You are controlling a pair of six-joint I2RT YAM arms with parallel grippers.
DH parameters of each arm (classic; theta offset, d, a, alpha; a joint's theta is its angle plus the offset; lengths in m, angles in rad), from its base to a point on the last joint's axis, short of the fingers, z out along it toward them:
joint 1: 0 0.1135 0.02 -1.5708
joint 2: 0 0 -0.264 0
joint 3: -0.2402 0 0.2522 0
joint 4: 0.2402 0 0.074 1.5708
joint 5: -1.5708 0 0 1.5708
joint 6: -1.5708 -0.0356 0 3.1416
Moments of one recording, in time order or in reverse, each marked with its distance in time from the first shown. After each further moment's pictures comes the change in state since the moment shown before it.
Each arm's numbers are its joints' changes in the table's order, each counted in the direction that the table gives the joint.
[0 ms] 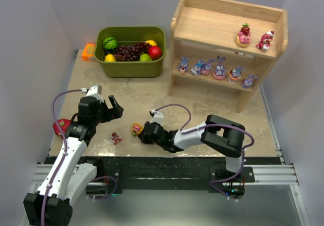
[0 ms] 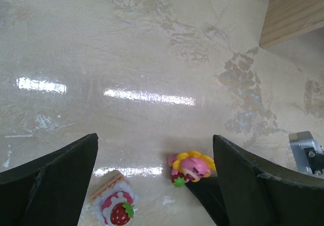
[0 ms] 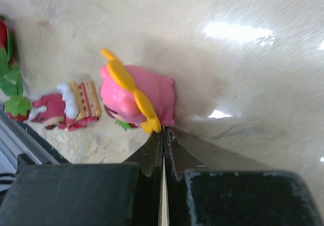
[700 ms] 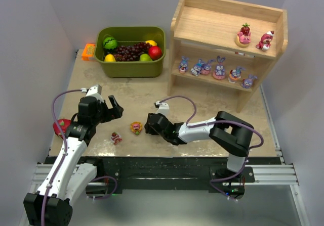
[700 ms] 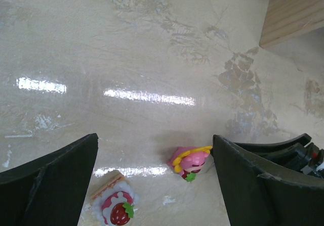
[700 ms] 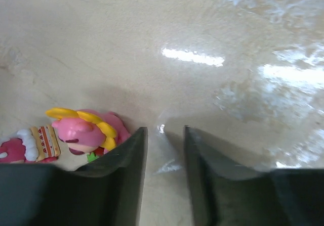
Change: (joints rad) left arm 0.000 0.000 0.000 0.000 0.000 0.000; right arm -0.104 -0.057 -0.008 0.087 -0.068 0.156
